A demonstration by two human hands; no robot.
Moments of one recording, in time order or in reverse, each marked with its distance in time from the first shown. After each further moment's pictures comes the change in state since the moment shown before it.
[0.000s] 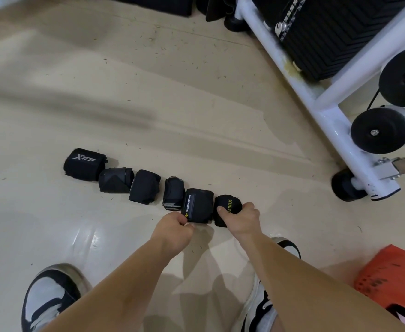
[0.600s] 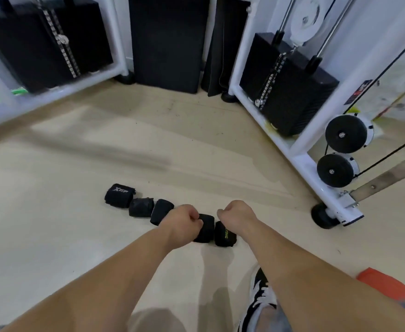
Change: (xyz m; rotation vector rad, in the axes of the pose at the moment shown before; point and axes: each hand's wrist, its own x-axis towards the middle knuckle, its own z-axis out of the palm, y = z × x) left_hand -0.131 0.079 -0.059 0.245 0.029 0.347; right_hand -0.133 -0.098 -0.095 -0.211 -0.114 -0.252
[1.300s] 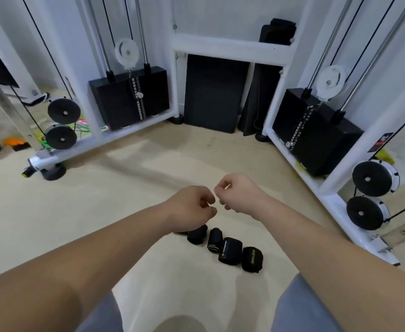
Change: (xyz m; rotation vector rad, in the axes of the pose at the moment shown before) left_hand -0.156 0.091 -0.128 0.173 0.161 0.214; right_hand -0.144 -0.144 -0.080 0.016 -0.042 -0.549
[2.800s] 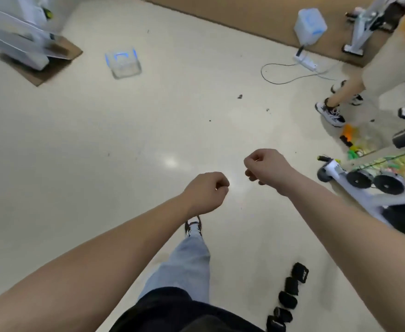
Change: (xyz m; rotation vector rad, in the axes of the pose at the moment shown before) left_hand -0.590 0.045 -0.314 -0.712 1.034 -1.056; right_hand -0.339 -0.667 0.169 -0.627 -1.159 -0.660
